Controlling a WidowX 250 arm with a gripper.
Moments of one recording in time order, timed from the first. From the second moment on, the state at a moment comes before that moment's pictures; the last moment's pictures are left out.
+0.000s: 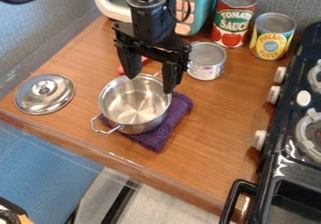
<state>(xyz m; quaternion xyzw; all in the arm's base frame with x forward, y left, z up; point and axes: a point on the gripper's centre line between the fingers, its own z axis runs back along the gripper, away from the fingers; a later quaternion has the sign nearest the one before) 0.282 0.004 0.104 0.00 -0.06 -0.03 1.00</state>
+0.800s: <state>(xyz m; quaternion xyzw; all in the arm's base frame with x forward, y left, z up) 0.275 0.139 0.093 0.03 -0.06 0.04 1.00</state>
